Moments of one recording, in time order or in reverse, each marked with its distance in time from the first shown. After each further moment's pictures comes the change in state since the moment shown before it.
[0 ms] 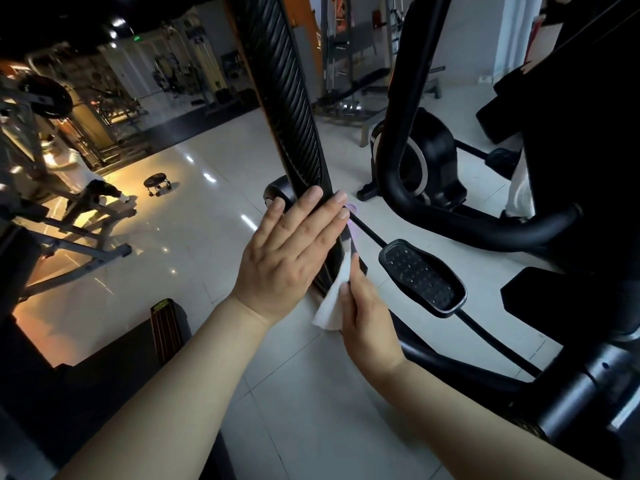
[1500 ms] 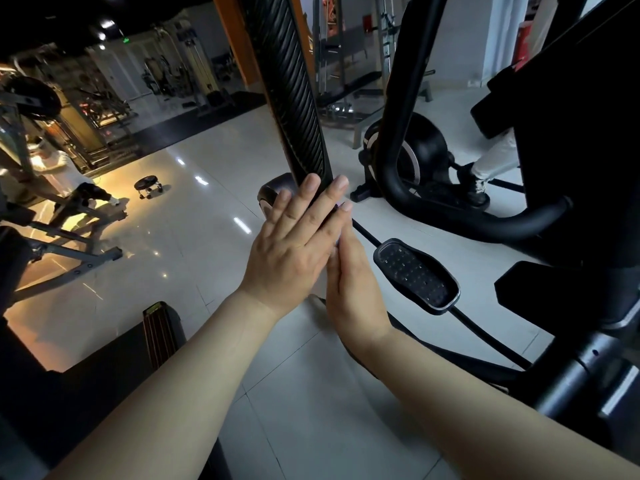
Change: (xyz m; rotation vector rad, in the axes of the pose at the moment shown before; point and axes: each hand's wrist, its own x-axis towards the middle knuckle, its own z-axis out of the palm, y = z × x) left_hand 0.000 0.006 0.004 -0.185 -0.045 -0.097; right_hand 0.026 -0.044 0.009 0.034 0.062 -0.126
